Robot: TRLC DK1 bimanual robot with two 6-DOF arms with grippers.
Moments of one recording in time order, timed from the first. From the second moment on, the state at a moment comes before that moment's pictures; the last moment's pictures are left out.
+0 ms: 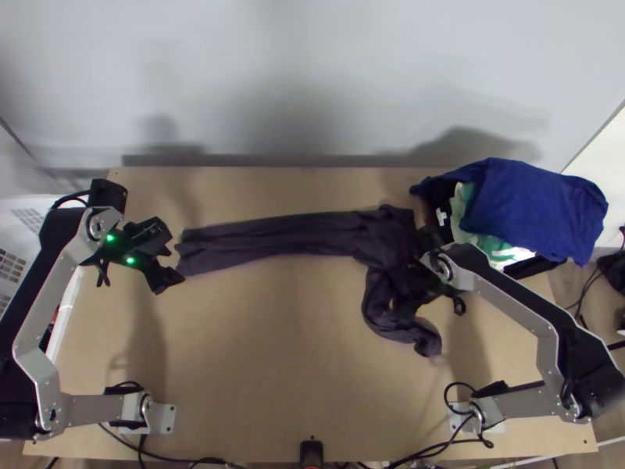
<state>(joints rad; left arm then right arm) 0.06 1.43 1.31 -1.19 0.31 0.95 0.40 1.53 0.96 -0.86 -0.16 -0.32</state>
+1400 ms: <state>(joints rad) 0.11 1.38 1.28 -1.16 0.30 0.97 0.60 1.61 1.41 -0.92 -0.25 -0.32</state>
